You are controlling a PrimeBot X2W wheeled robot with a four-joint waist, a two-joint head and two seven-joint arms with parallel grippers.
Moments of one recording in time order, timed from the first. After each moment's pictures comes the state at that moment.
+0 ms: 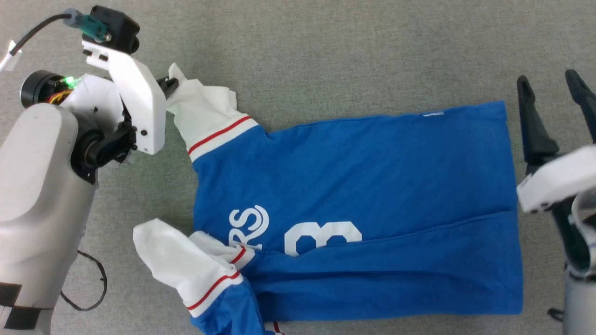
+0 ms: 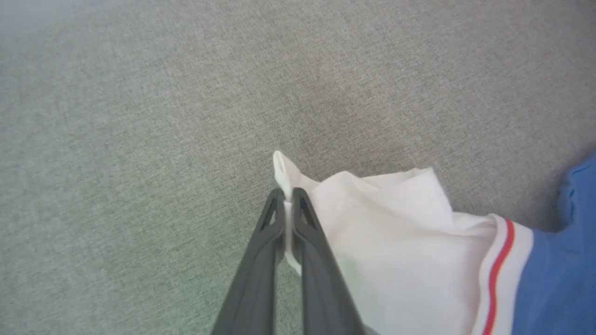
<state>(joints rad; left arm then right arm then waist) -0.85 0.51 -0.43 0.33 -0.66 -0.12 0.69 -0.28 -0.08 -0.13 -0.28 0.08 0.13 0.30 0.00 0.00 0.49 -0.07</state>
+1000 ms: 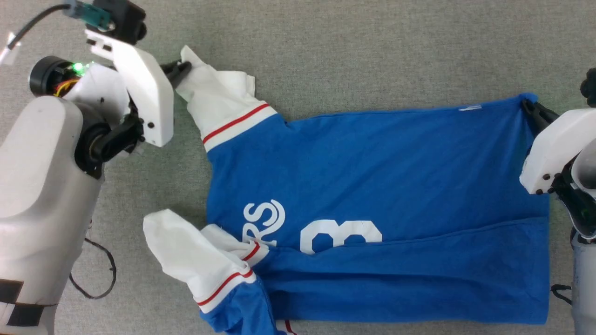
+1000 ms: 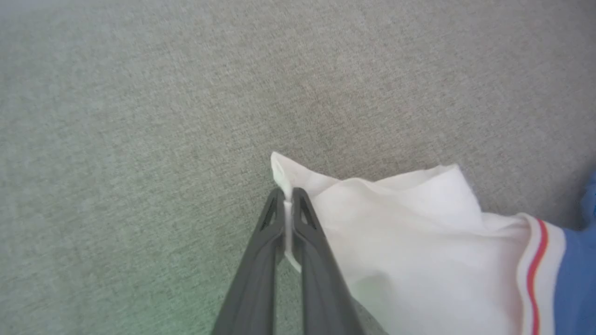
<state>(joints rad) -0.87 0.50 -0.44 0.29 -0.69 -0.12 0.64 -0.44 -0.16 -0.15 -0.03 0.19 0.13 0.70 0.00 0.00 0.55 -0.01</state>
